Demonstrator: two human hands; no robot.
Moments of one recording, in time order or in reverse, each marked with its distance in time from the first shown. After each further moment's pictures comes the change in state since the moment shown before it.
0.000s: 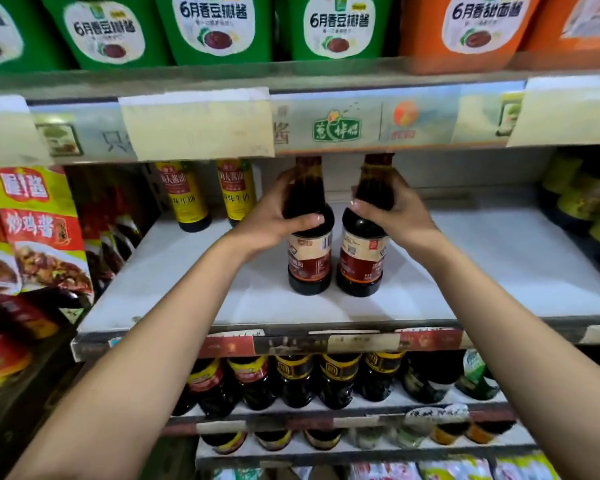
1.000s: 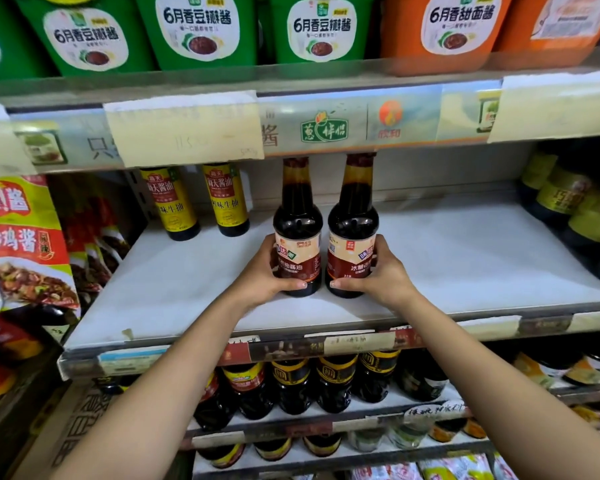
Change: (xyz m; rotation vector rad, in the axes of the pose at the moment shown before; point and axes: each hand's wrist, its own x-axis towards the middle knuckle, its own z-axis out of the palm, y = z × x) left_hand -0.031 -0.077 0.023 -0.071 -0.003 -0.237; right_hand -0.048 0.074 0.018 -0.200 0.024 0.245
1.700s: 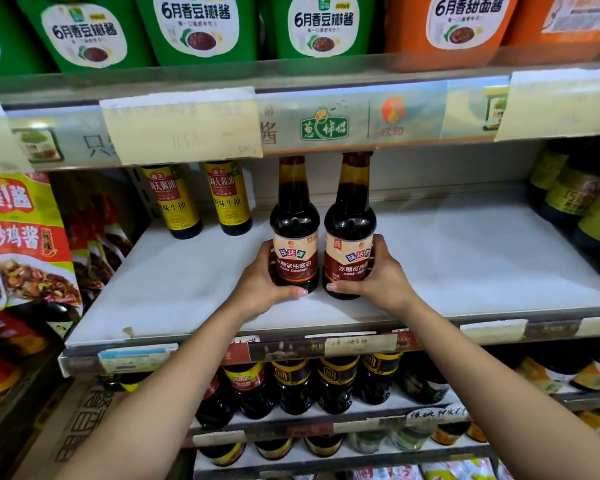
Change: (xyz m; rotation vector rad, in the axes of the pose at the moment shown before) left_hand -0.004 -0.022 -0.003 0.086 0.092 0.022; right_hand -0.003 -0.003 0.004 0.002 -0.039 -0.072
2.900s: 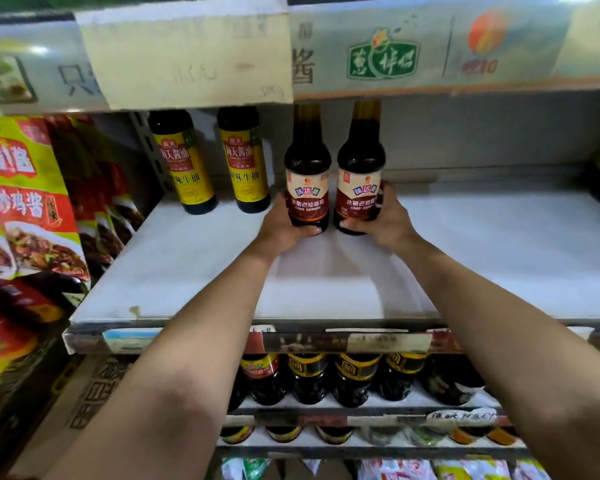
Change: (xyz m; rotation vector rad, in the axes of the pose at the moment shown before) left_hand 0.078 -0.003 -0.006 0.089 0.181 -0.034; right_hand 0.097 0.014 0.023 -0.008 0.057 0.059
